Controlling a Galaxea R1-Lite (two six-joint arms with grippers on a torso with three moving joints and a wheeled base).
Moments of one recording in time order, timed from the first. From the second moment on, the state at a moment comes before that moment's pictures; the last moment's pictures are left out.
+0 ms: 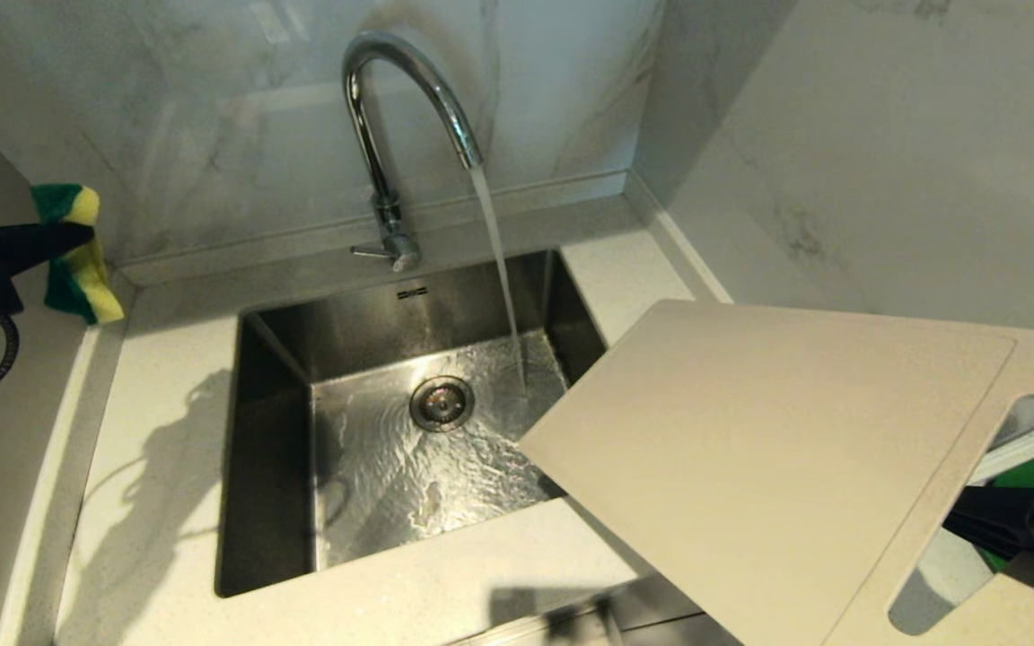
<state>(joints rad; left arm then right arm) -0.07 1.23 -0.96 -0.26 -0.19 0.03 0.56 0.96 -0.92 0.48 -0.30 -2.02</state>
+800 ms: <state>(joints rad) -0.09 1.22 -0.95 -0.26 -0.19 0.03 0.56 1.07 -1.08 0.58 -0.18 -2.17</state>
